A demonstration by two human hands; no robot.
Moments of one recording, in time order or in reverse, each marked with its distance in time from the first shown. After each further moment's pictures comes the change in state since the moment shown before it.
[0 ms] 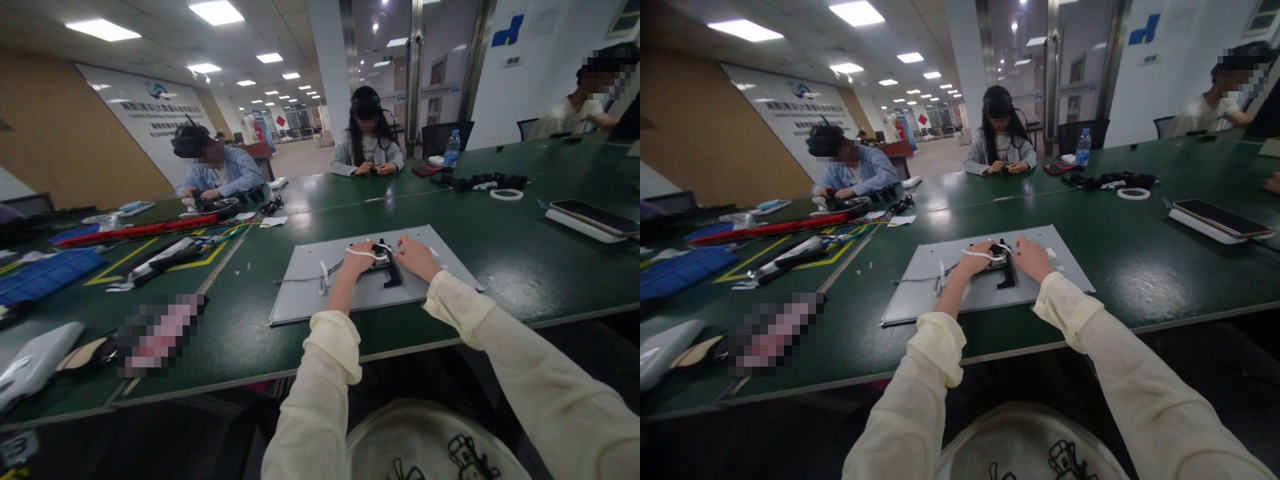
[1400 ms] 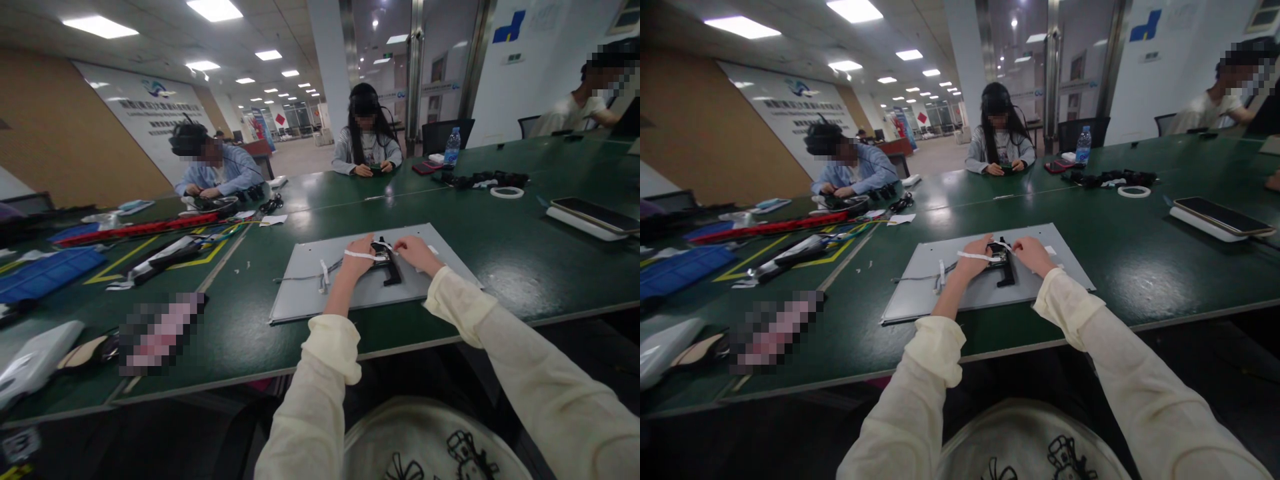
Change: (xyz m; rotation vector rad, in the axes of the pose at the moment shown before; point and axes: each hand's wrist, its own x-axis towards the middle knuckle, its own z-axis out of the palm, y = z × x) left_hand -0.014 0.003 0.002 0.001 0.215 0.083; right_hand 0.017 0.016 0.009 0.199 -0.006 -0.161
